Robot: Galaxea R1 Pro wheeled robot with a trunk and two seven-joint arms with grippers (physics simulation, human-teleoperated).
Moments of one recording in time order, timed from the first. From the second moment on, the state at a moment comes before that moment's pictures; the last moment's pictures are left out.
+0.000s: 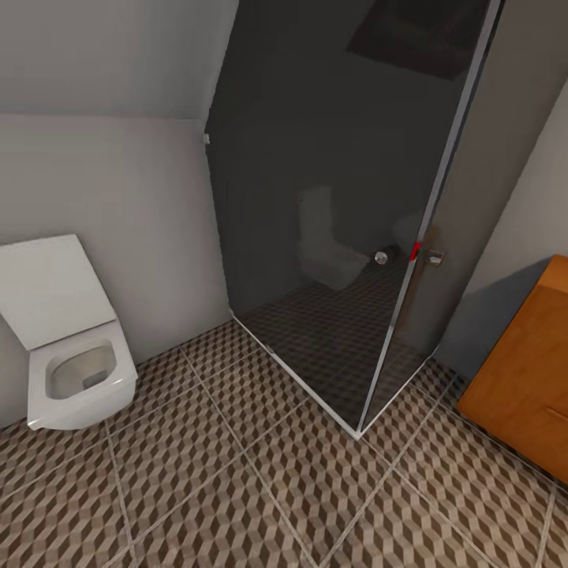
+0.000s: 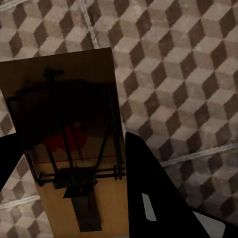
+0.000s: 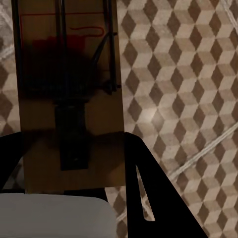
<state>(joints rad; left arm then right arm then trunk) -0.36 0.05 -1.38 0.01 1.72 -0.15 0.11 -0.32 0.01 1.06 0.00 -0.90 -0.24 -0.19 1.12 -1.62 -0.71</state>
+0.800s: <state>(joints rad) -0.36 0.05 -1.38 0.01 1.72 -0.15 0.11 -0.32 0.01 1.06 0.00 -0.90 -0.24 -0.20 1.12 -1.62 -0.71</state>
